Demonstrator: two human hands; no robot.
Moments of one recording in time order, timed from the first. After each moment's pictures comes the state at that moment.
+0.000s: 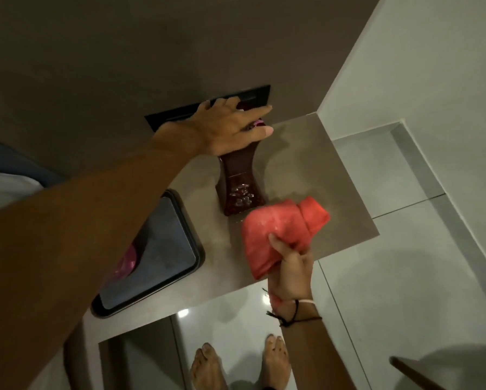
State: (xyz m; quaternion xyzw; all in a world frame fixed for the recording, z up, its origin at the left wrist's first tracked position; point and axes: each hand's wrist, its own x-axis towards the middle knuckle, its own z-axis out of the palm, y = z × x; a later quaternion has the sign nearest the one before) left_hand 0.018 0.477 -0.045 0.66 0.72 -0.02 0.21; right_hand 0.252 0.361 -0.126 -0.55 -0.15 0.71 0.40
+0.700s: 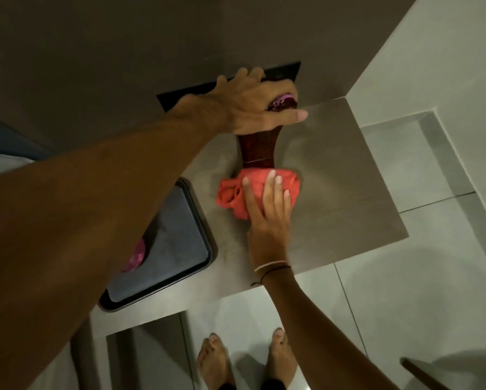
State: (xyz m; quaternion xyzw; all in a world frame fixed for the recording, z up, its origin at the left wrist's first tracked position) left_hand 0.014 0.489 -0.046 0.67 0.71 0.00 0.23; right_hand 0.197 0.386 -0.226 -0.44 -0.87 0.11 0.19
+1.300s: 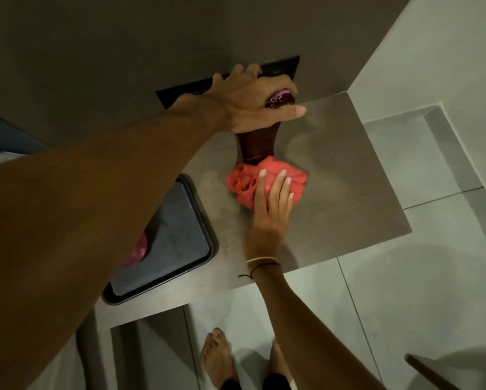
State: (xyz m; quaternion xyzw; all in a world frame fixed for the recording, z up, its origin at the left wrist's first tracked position) left_hand 0.019 0.484 -0.048 0.65 0.72 0.01 0.23; right_hand 0.184 0.372 -0.222 -0.54 -0.80 0.17 0.22
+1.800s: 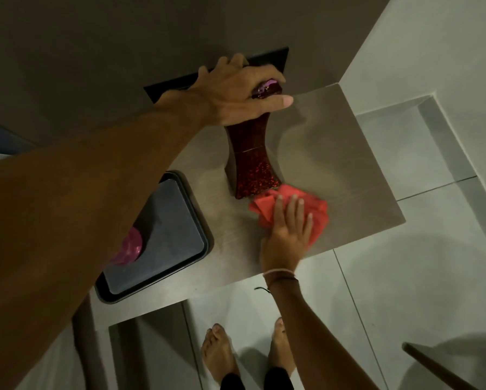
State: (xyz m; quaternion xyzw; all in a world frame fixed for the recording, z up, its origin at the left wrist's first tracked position) left_hand 0.019 0.481 -0.048 0.64 0.74 0.04 0.22; right_hand 0.240 0.362 -0.230 -0.58 -0.79 0.12 0.12
